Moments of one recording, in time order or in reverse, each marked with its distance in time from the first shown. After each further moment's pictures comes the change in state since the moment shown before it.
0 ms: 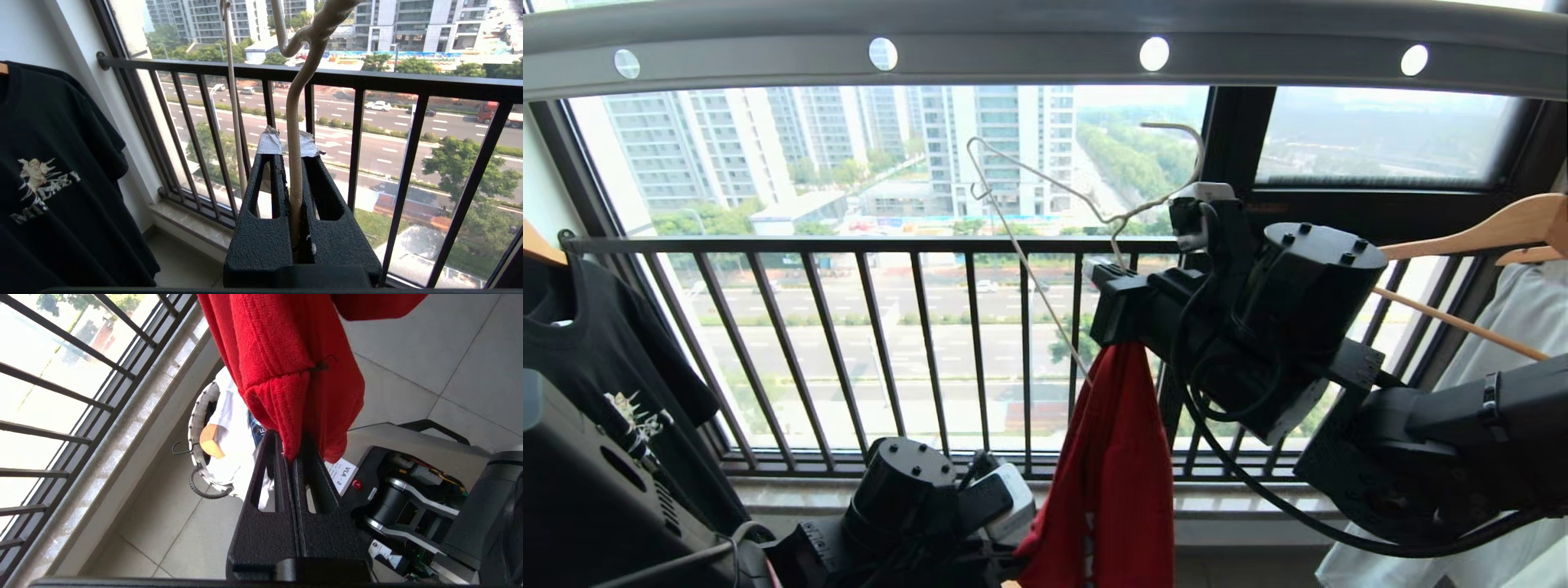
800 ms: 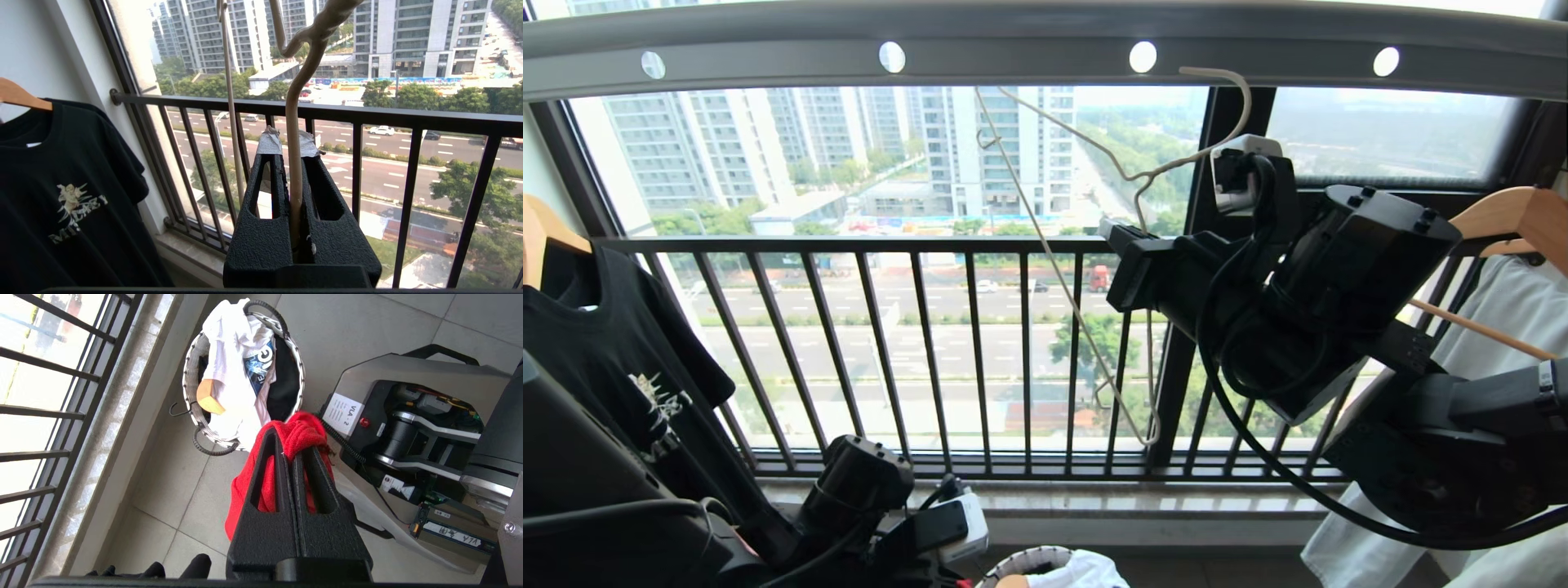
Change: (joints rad) left arm 0.176 -0.002 0.005 0.225 -0.138 0.294; right arm -0.007 -0.050 -0.012 -0.032 -0.001 0.005
